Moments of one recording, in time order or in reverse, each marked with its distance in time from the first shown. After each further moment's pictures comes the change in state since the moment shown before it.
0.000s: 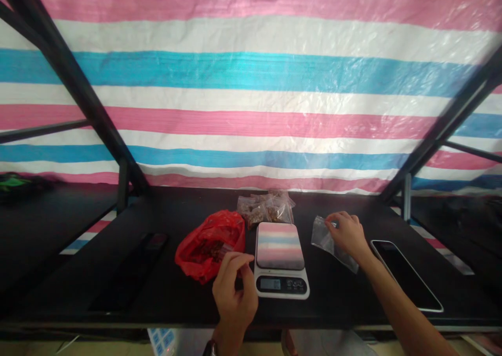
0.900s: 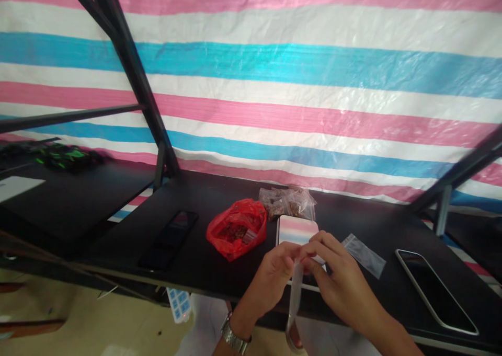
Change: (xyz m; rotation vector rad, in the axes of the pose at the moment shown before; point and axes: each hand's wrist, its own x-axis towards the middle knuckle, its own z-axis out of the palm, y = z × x) left_hand 0.008 0.019 -0.003 -0.931 -0.557 -0.859; right_hand -0.110 -0.139 -0.049 0.596 -0.066 -0.595
